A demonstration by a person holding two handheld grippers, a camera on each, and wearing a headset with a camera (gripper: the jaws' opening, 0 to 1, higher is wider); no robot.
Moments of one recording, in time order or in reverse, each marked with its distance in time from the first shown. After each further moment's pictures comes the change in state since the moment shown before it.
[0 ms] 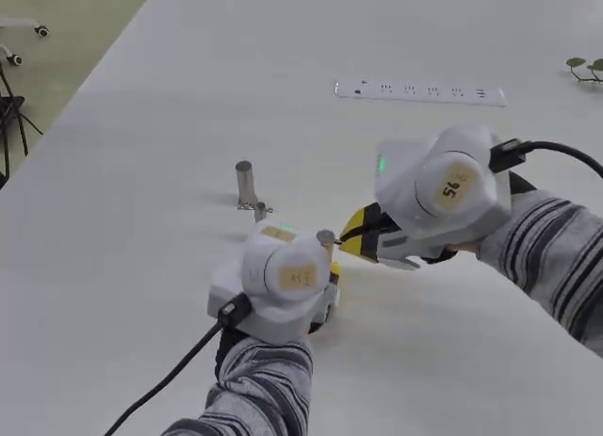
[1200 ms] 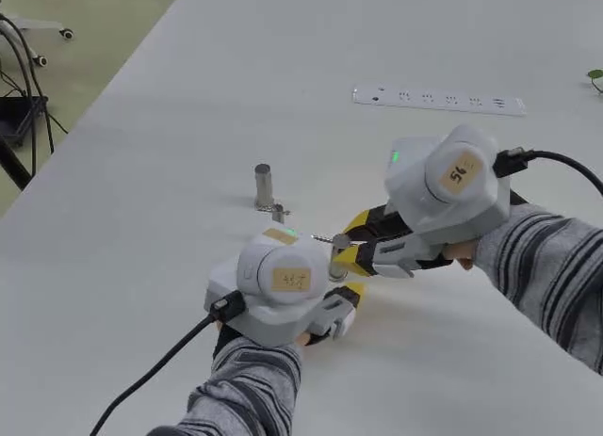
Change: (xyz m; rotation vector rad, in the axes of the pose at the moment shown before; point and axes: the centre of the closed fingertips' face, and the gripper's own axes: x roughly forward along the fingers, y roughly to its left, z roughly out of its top) left arm -0.015 -0.001 -0.003 0.022 0.015 -0.090; right arm 0.018 -0.001 0.010 0.213 -0.096 0.047
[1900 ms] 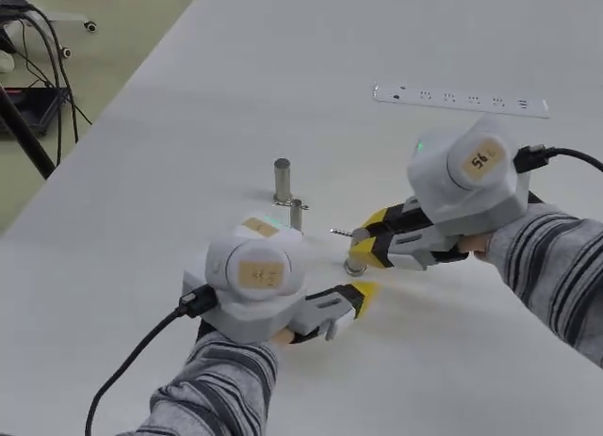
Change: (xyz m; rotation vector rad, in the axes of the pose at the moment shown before) left arm -0.032 0.017 0.014 0.001 -0.062 -0.018; right arm 0.001 -0.003 -0.001 0.059 -0.003 0.005
